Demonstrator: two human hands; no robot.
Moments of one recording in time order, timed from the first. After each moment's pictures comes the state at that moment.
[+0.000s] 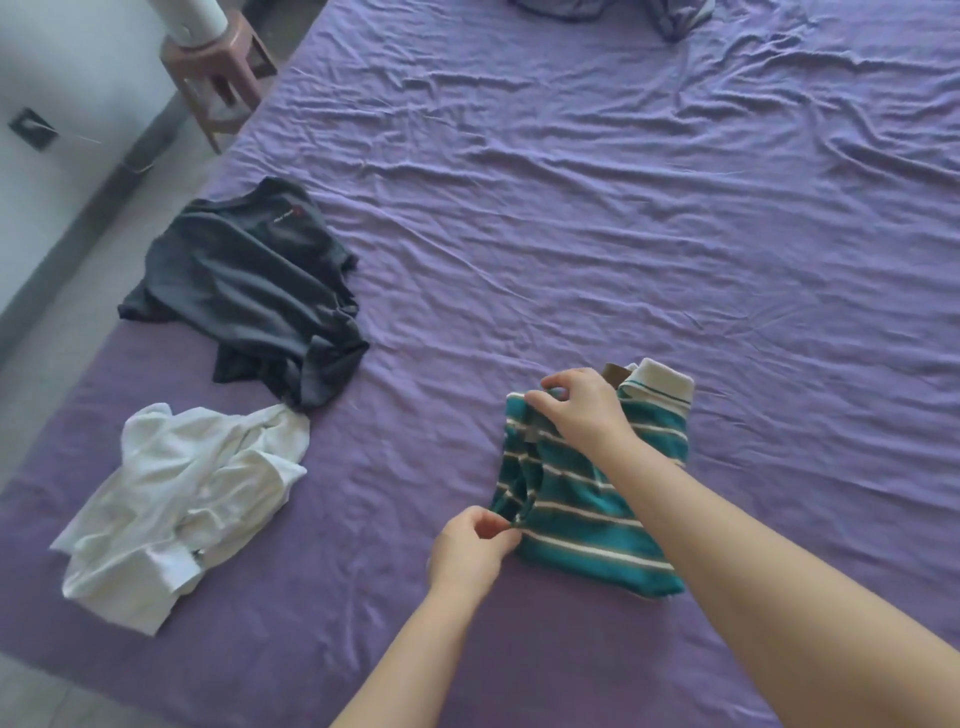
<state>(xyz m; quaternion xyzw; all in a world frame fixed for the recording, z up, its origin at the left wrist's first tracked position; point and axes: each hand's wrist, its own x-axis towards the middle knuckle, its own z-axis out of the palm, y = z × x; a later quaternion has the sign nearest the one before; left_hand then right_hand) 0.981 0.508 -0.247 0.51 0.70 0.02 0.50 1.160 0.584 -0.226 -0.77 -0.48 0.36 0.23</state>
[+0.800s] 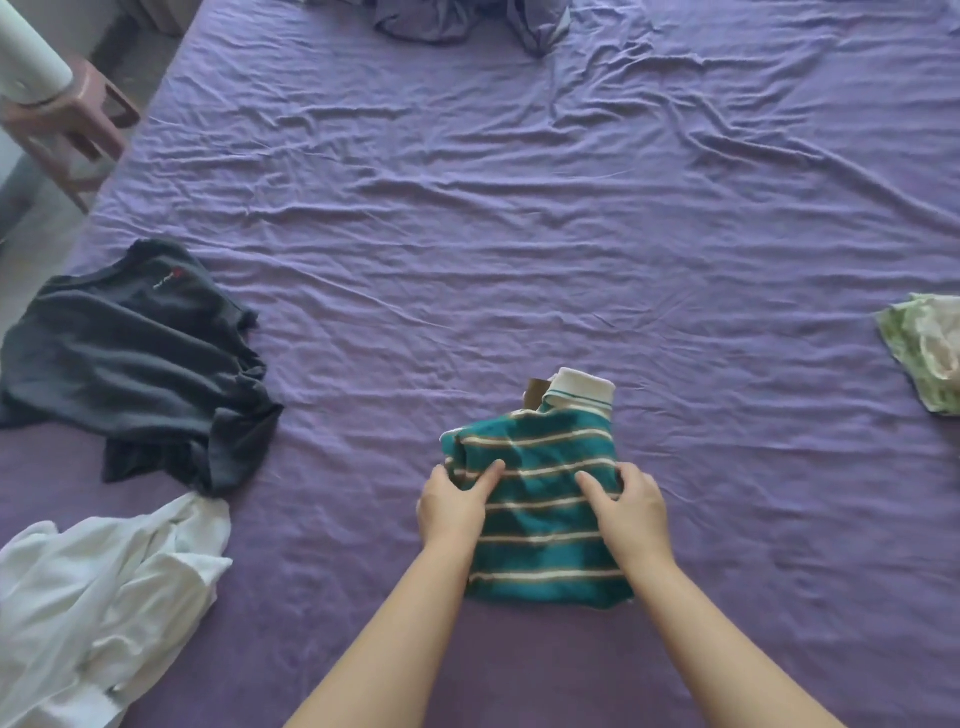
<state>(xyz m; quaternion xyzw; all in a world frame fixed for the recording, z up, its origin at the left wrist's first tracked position) 1.049 0.572 -0.263 0.50 0.70 0.07 0.51 1.197 0.467 -0.262 -0.87 -0.21 0.31 0.31</state>
